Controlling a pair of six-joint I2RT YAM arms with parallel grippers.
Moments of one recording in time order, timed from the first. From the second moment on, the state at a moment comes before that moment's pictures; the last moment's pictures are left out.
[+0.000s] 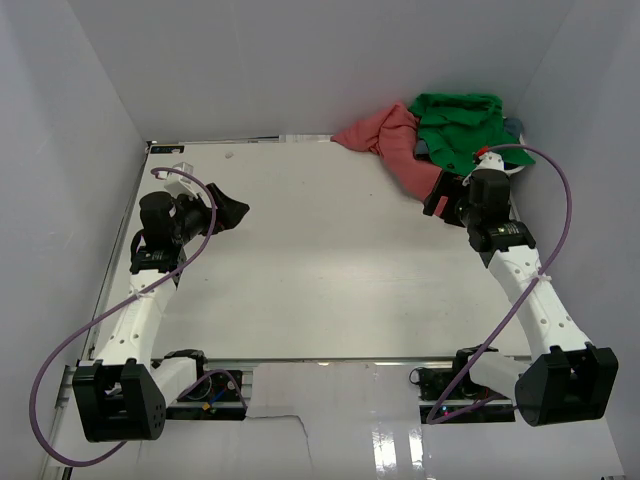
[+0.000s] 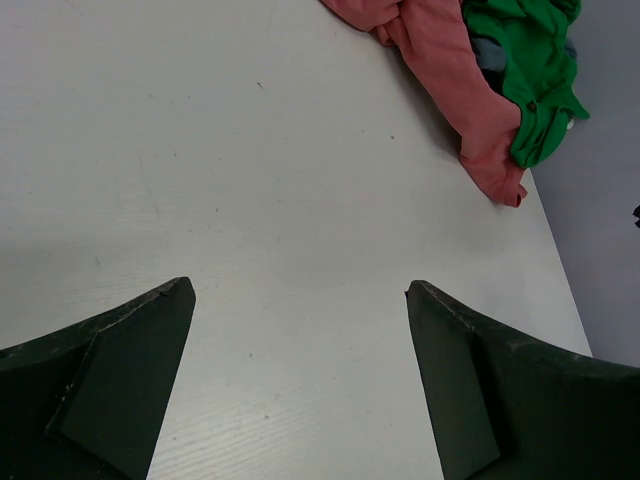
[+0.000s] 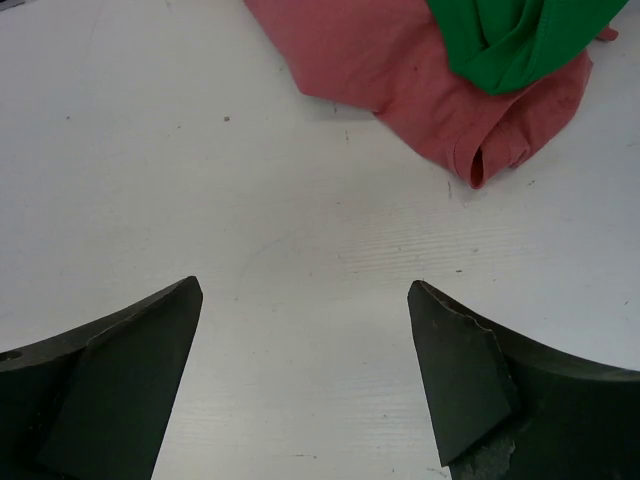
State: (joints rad) left arm 0.02 1.05 0.78 -0.03 0.49 -0.45; right arm 0.15 1.13 0.99 -0.37 0.05 0.34
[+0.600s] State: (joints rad) left arm 0.02 1.05 0.78 -0.03 0.49 -0.45; right arm 0.14 1.58 1.32 -0.35 0.18 0.37
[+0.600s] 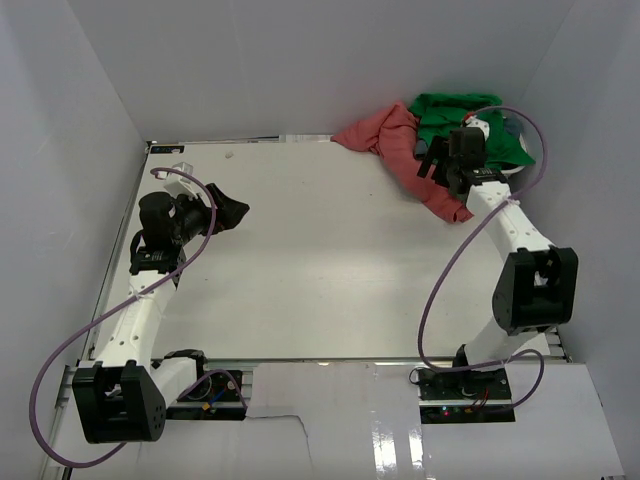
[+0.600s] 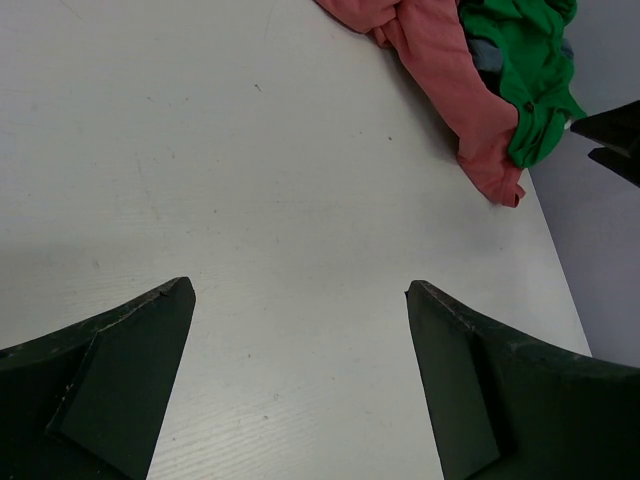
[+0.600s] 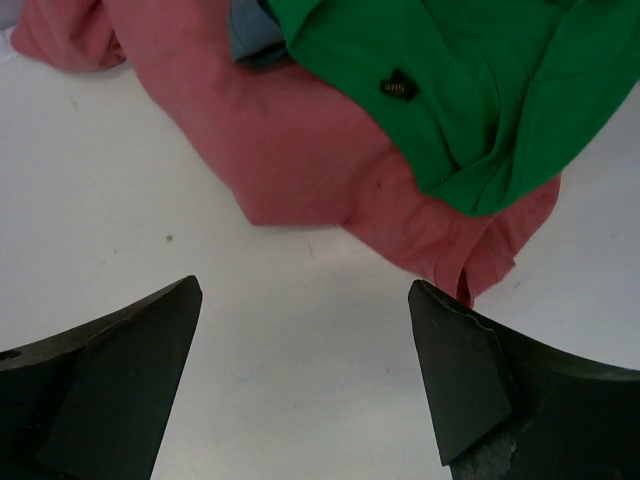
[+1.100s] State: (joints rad) left arm 0.02 1.04 0.78 -0.03 0.50 -0.45; right arm 0.08 2.09 1.88 -0.33 0.26 0.38
